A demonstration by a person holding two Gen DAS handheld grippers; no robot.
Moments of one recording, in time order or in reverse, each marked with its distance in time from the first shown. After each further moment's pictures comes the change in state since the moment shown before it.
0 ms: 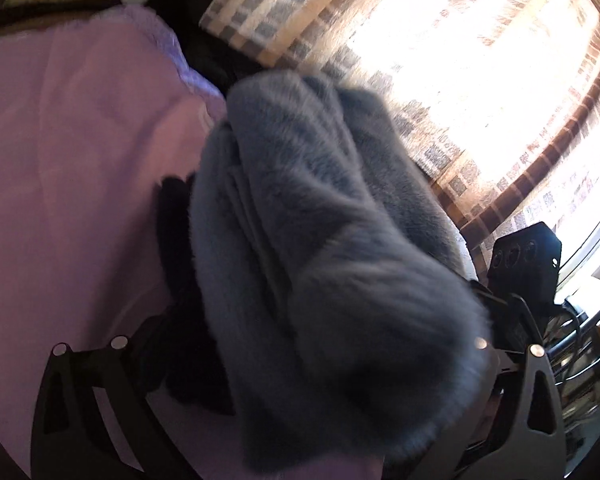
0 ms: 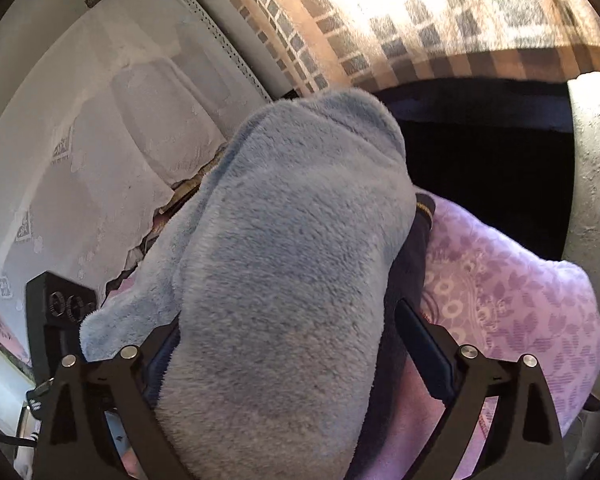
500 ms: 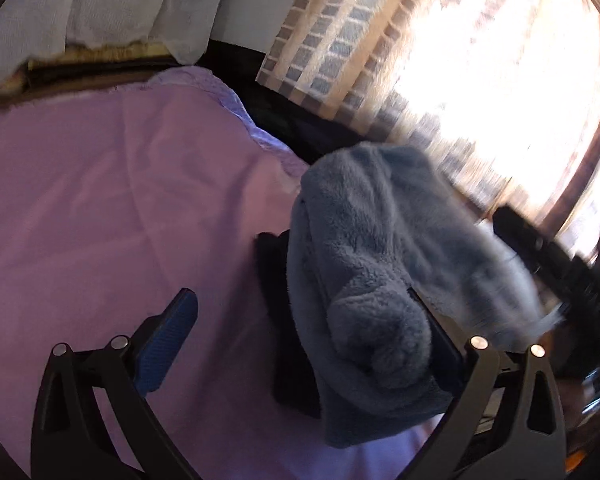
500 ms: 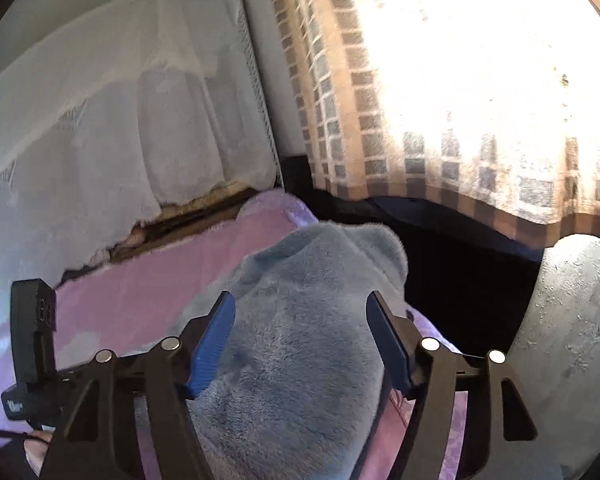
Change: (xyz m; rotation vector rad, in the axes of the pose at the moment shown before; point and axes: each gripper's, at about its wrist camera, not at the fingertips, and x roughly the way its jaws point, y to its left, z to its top) left arm -0.027 0.000 0.013 0.068 -0.130 0.301; right arm -0.034 0.069 0.019 -0.299 -0.176 -0.186
